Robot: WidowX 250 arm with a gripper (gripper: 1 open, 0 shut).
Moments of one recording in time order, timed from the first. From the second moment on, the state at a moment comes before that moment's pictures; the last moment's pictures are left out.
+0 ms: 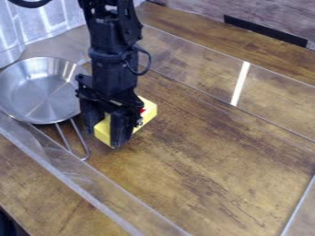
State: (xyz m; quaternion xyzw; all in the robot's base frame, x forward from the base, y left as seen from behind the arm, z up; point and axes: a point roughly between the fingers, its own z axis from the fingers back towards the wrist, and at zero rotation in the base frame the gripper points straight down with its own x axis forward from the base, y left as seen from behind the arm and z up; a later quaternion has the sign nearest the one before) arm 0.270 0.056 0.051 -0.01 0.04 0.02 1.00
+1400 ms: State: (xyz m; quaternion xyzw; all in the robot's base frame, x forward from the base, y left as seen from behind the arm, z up) arm 0.272 0.065 0.062 -0.01 0.03 0.03 1.00
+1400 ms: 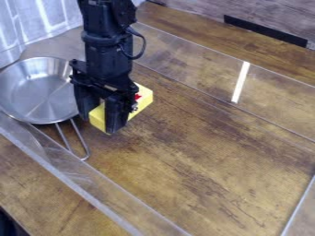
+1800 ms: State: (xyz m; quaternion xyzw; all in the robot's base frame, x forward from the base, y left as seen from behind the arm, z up) arm 0.272 0.066 0.062 0.00 0.03 0.03 1.00
